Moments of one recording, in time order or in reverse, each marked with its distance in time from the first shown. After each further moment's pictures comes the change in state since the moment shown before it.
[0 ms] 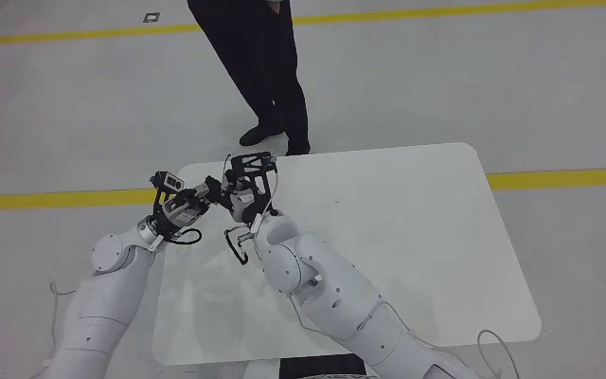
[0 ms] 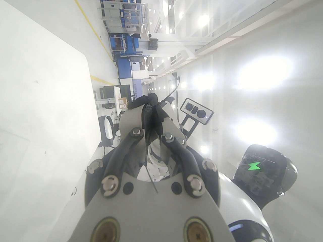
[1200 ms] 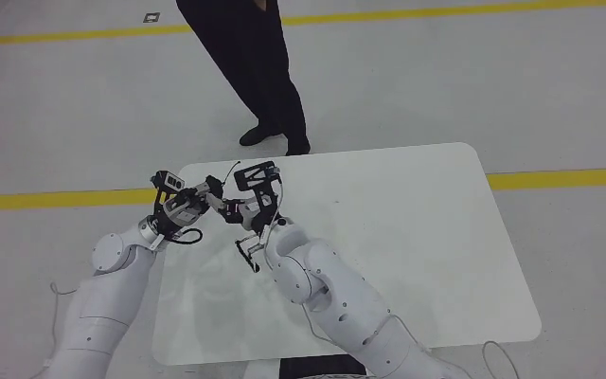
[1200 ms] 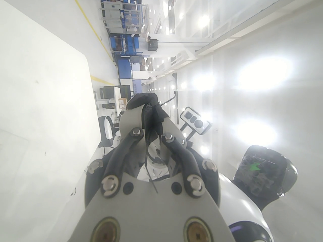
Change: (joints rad) left arm 0.001 -0.001 0.001 -0.014 0.001 0.026 0.041; right arm -0.088 0.038 0.037 -0.068 -0.187 -0.110 0.005
